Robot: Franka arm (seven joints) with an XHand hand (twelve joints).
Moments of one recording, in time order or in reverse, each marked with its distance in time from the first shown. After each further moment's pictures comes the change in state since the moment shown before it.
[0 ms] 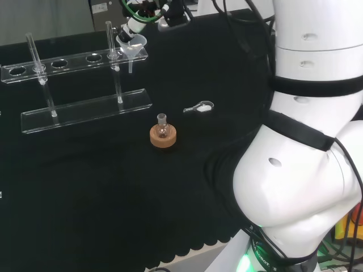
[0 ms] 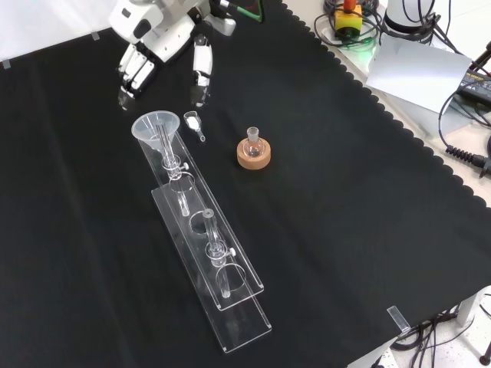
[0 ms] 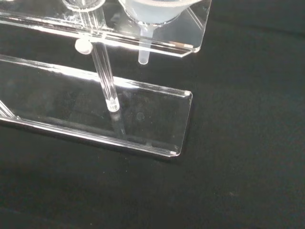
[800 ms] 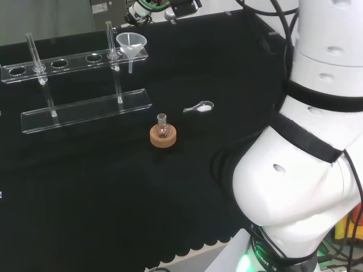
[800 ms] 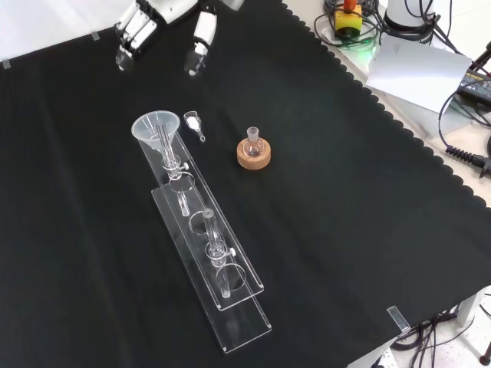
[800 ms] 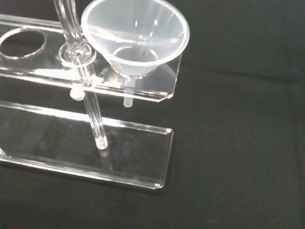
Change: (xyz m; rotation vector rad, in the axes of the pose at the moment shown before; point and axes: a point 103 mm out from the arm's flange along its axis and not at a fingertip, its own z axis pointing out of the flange) arm -0.008 -0.038 -0.033 -0.130 -0.001 0.051
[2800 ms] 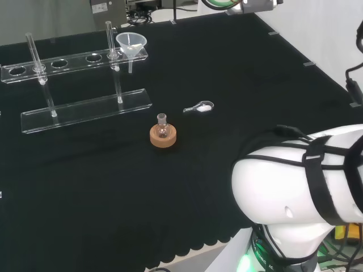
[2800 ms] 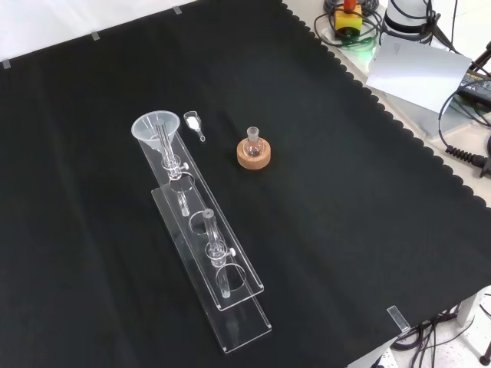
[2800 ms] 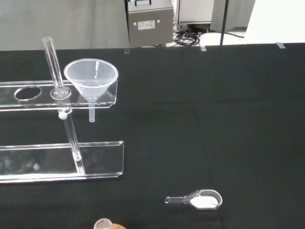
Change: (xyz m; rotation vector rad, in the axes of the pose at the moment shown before) arm -0.020 -0.267 -0.061 -0.227 0.060 0.252
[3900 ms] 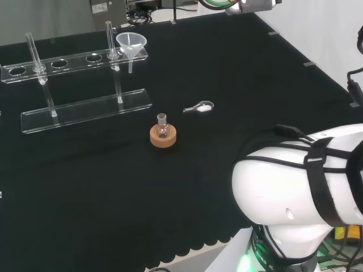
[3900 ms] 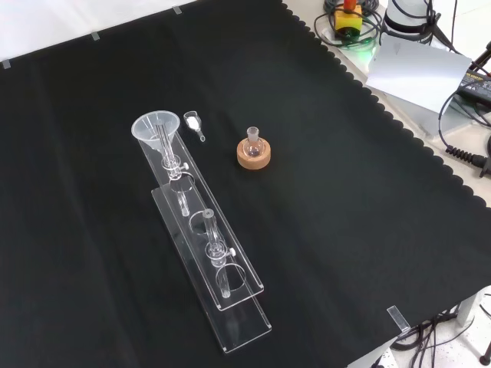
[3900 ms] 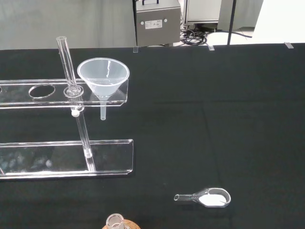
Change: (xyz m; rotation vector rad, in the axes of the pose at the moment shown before) arm 0.010 -0.012 -0.007 -0.006 0.006 -0.026
